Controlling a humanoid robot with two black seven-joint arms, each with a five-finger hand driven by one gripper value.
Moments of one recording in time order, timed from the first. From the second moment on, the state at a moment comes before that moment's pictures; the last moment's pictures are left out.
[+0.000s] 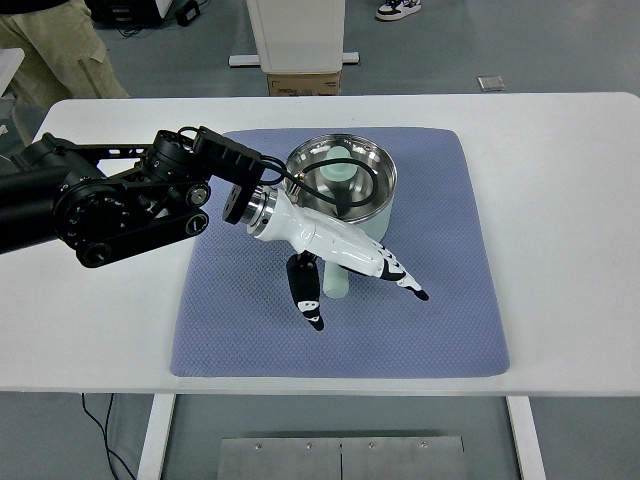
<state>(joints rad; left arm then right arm) -1.38 0.31 0.07 -1.17 1.42 -0.39 -0.60 -0.01 0.00 0.56 0.09 -0.45 -0.03 0.06</state>
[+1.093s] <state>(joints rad) -1.43 0.28 0.16 -1.16 1.49 -0.41 -0.61 -0.01 0.00 0.56 0.09 -0.45 -0.03 0.06</state>
